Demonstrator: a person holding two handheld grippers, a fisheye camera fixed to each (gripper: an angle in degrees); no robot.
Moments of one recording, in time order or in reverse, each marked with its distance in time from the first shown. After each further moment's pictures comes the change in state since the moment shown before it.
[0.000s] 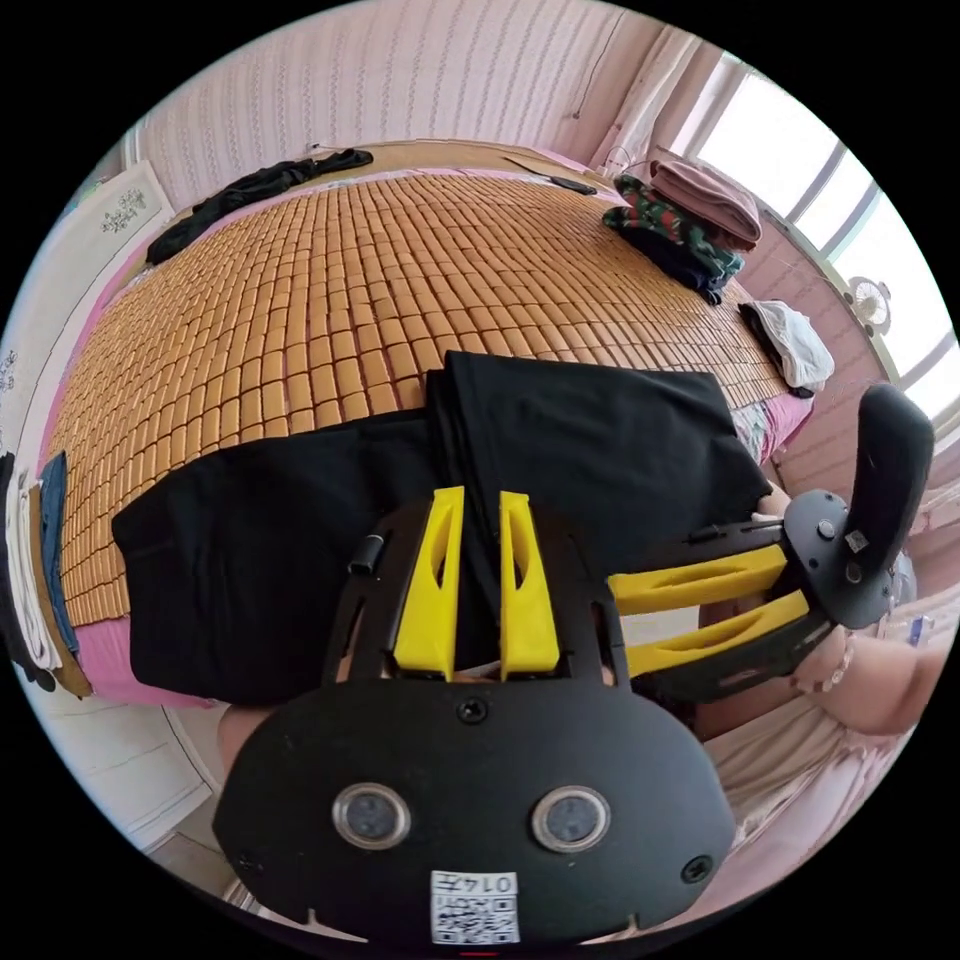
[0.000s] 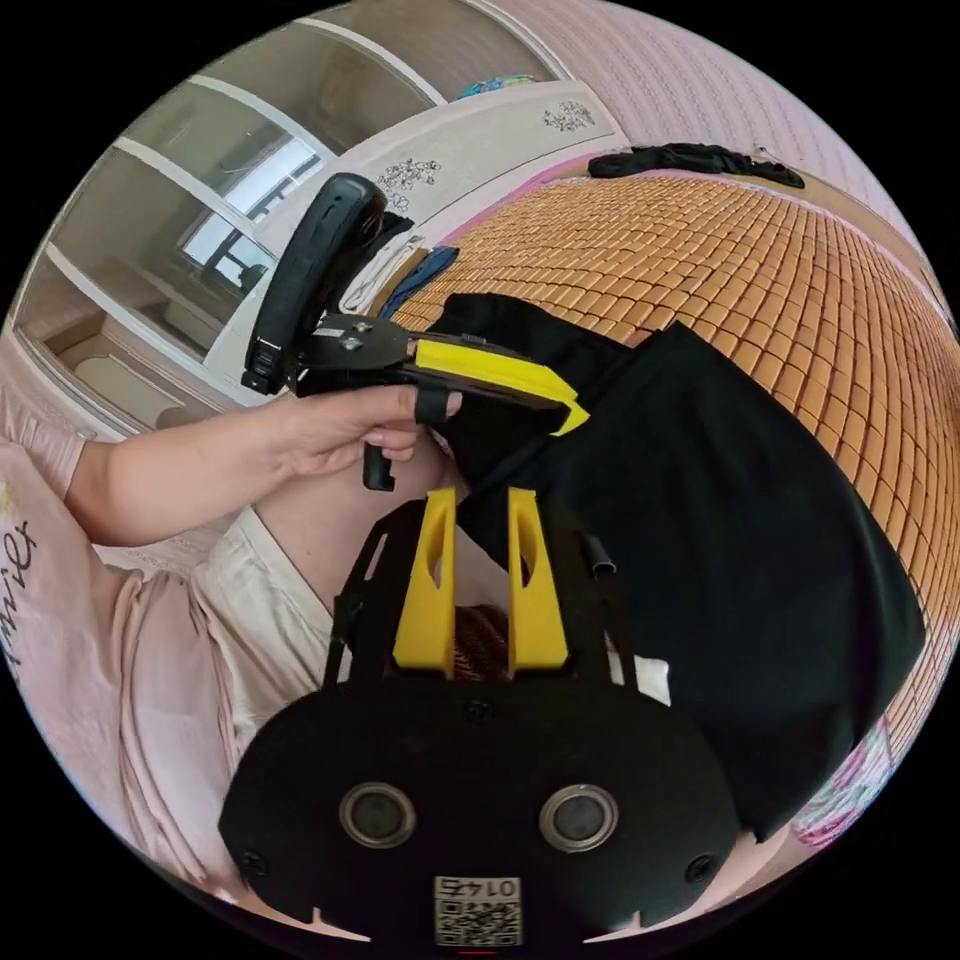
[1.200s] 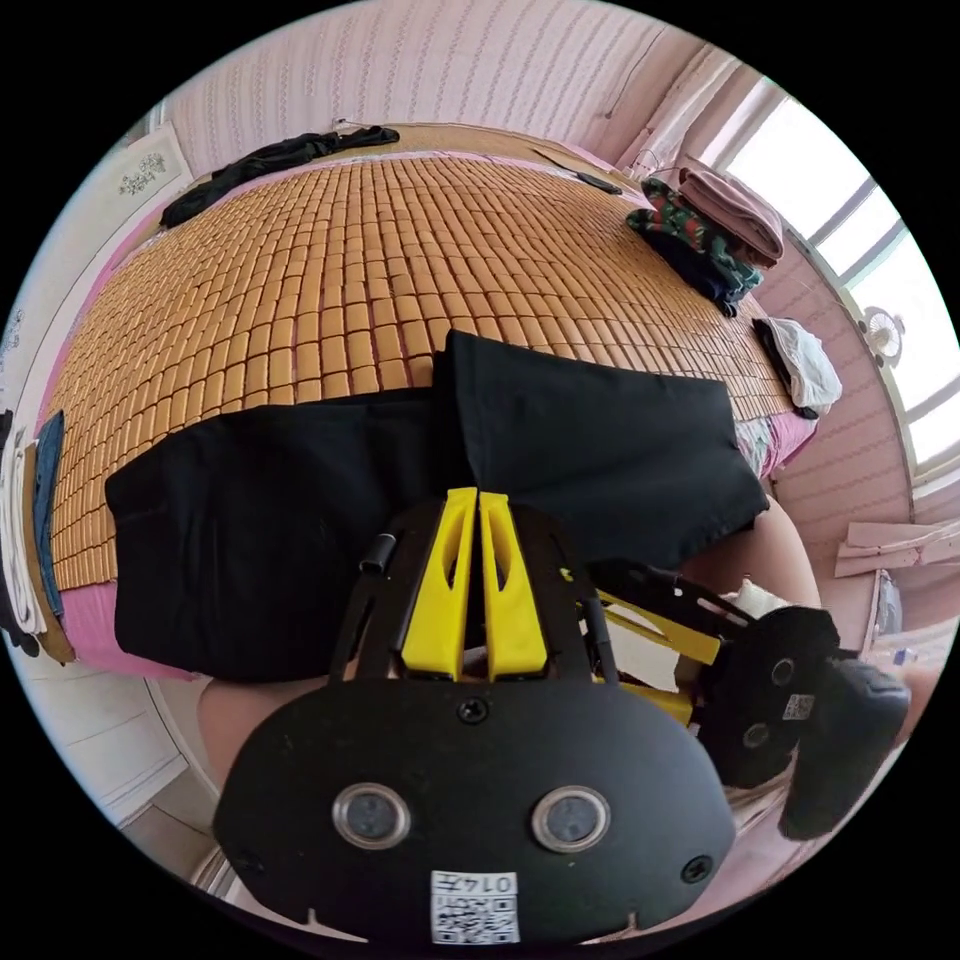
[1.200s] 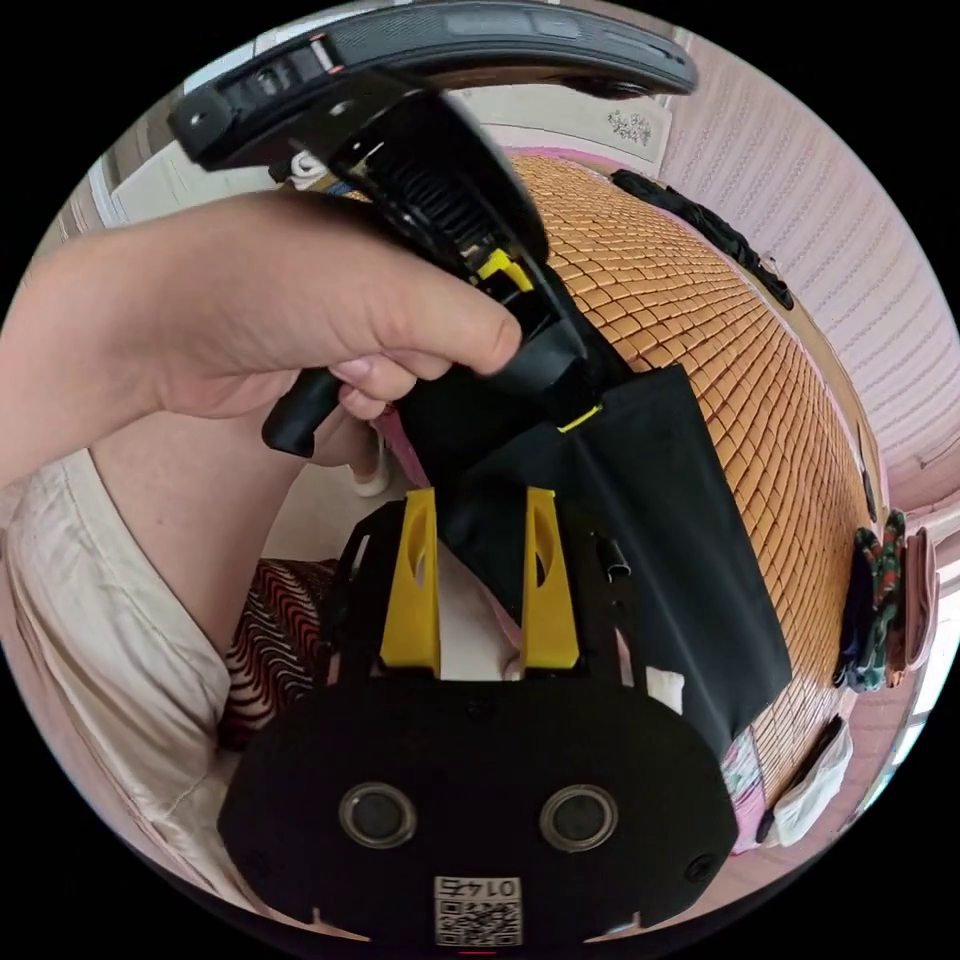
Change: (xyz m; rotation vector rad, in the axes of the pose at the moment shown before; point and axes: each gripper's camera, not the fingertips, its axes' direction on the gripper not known) left arm 0.034 0.005 -0.013 -0.027 0.016 -0.080; right arm -0.121 -0.006 0.206 -0.174 0.559 -0.245
